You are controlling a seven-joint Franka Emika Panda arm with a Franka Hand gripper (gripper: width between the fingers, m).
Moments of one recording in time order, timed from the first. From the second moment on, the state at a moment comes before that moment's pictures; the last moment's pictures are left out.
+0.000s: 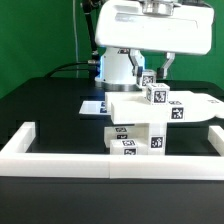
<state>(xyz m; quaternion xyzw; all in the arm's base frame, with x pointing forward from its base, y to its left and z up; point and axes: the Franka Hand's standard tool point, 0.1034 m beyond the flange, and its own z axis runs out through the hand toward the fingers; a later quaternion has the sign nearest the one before) 0.542 0.016 0.131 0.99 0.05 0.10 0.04</state>
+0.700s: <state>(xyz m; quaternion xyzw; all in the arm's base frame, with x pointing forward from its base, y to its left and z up) 0.546 0.010 0.125 0.99 0.05 0.12 0.05</state>
